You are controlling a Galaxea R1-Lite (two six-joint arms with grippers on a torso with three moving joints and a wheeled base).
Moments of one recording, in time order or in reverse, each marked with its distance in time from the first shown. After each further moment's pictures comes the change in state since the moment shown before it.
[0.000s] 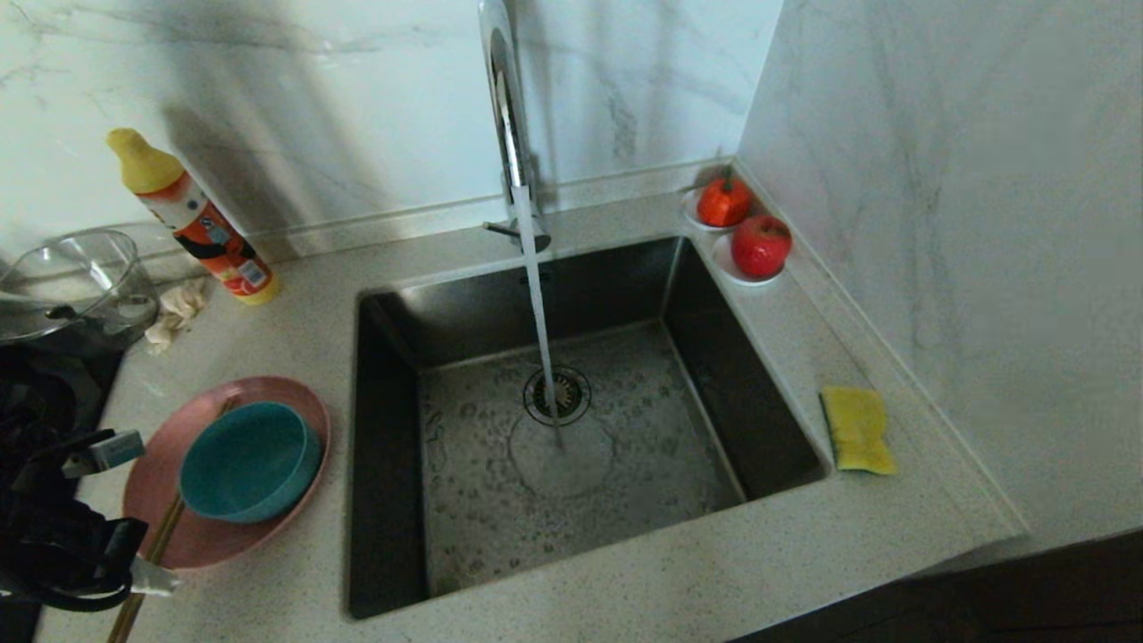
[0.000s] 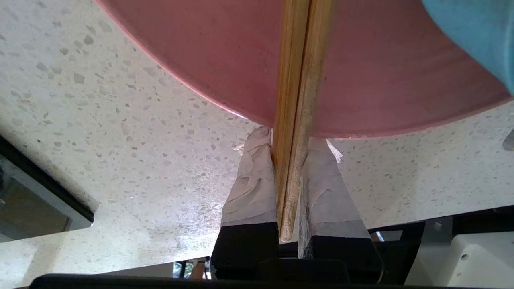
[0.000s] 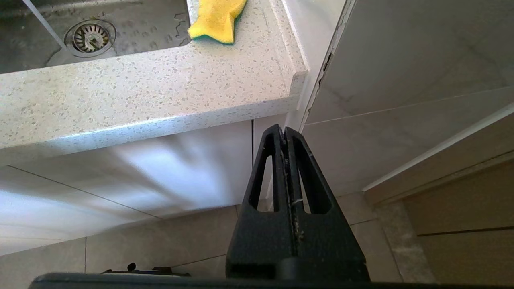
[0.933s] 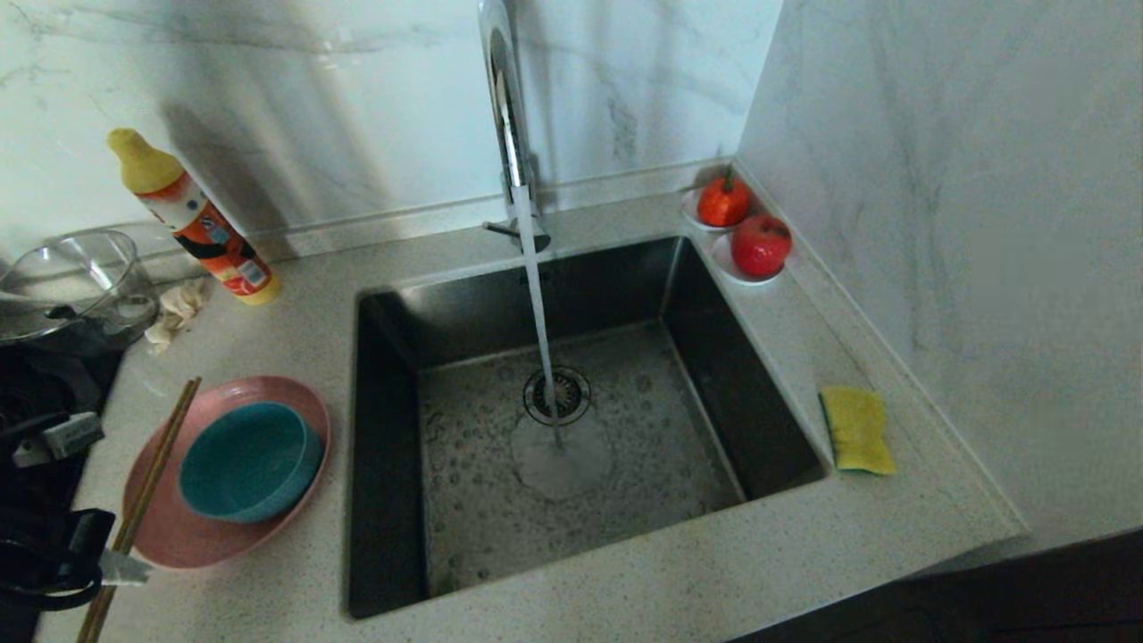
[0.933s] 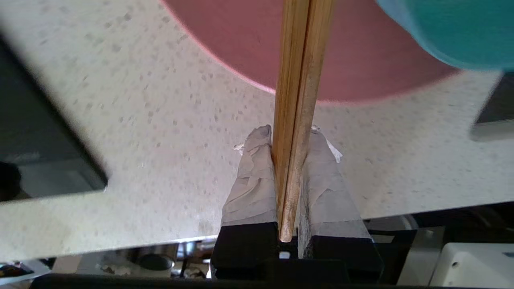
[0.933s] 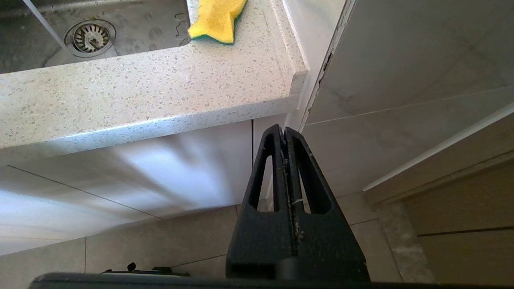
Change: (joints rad) left arm 0.012 -0.144 0.004 0.036 0.008 -0.041; right arm 0.000 0.000 0.000 0.000 0.000 0.000
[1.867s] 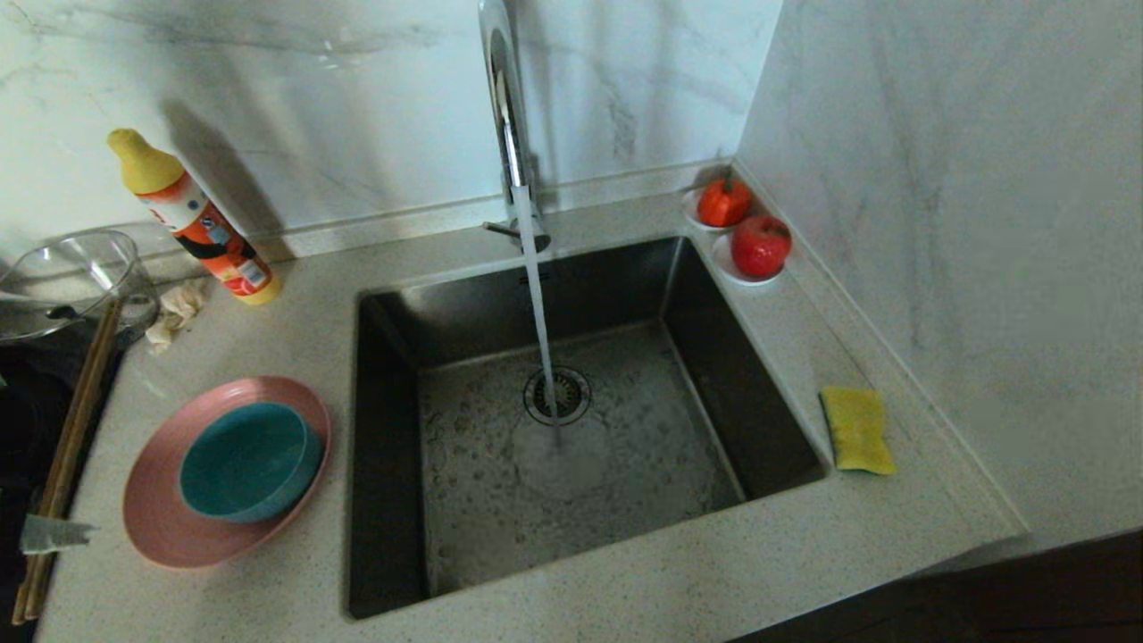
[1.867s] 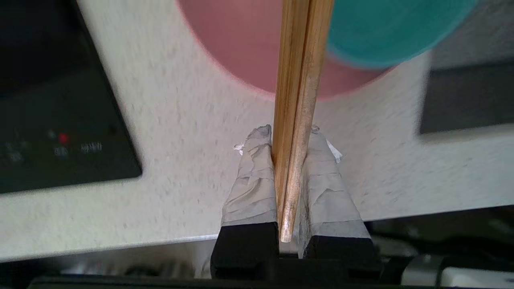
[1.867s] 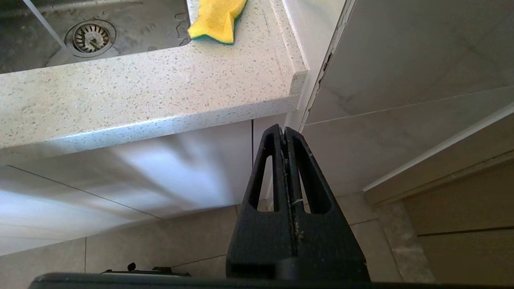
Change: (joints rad) left arm 0.024 -0.250 -0.046 0.037 -0.040 -0.011; right arm 0.000 0.000 0.000 0.000 0.000 0.000
